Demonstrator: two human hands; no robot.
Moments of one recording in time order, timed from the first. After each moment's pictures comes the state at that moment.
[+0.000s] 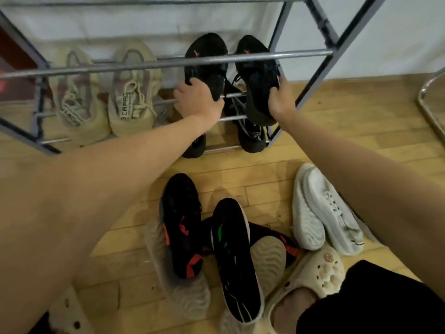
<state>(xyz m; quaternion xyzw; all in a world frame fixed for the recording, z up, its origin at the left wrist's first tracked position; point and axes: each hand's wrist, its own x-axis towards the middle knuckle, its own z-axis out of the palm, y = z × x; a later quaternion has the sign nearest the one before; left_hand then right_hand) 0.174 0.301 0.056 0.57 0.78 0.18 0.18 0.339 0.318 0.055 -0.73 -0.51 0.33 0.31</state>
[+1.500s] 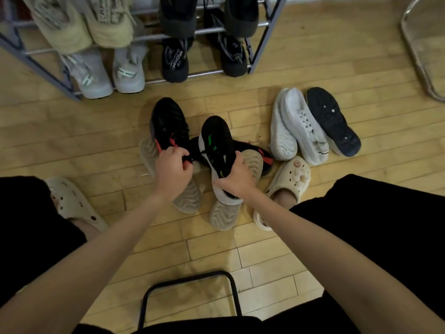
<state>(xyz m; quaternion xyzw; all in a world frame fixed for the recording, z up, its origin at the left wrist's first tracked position) 0.128 -0.011 -0.043 0.67 0.67 0.17 0.26 0.307 -0.024 -0.032 -0.74 -0.49 0.46 0.00</state>
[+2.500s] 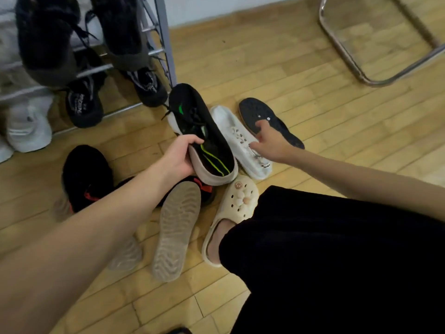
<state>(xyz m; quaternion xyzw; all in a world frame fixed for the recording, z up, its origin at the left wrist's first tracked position) 0.356 0.102 0.022 0.13 0.58 0.23 0.77 0.569 0.071 0.015 -0.76 -0.53 0.37 0.04</state>
